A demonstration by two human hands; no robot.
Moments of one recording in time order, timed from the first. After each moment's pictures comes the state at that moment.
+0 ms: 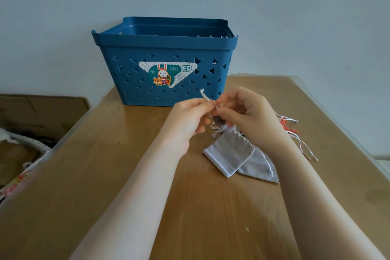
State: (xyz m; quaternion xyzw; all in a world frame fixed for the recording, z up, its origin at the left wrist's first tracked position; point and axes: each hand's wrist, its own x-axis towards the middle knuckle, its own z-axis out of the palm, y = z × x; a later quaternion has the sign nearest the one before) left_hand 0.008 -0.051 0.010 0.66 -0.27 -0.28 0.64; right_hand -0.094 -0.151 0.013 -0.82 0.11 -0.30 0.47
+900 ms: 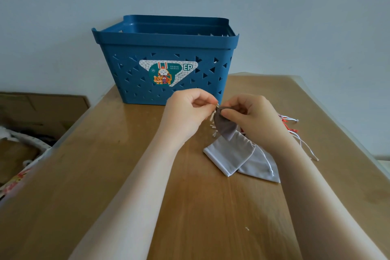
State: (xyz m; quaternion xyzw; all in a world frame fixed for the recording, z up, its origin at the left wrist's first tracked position) left_hand 0.015 -0.047 0.011 0.72 -0.39 -0.07 0.56; right_hand -0.092 -0.158 0.011 -0.86 0.20 -0.27 0.39
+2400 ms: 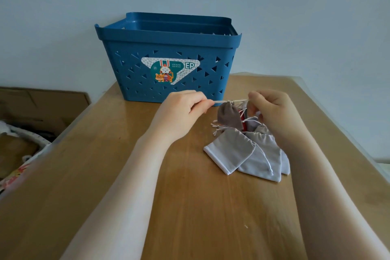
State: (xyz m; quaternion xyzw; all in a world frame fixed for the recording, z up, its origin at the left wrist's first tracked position) left_hand 0.041 -0.039 0.001 0.72 -0.55 0.09 0.40; right_hand -0.105 -0.175 0.013 -0.78 0.27 -0.34 0.45
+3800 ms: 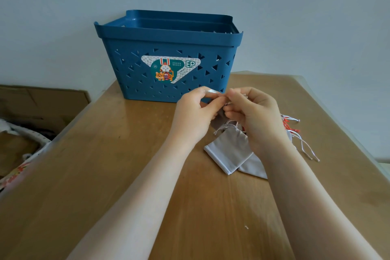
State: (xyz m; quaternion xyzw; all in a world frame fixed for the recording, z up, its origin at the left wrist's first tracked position) left_hand 0.002 -0.055 0.006 0.69 -0.38 -0.07 0.60; right_hand -0.084 -0.136 0.015 -0.59 0.22 -0.37 0.69
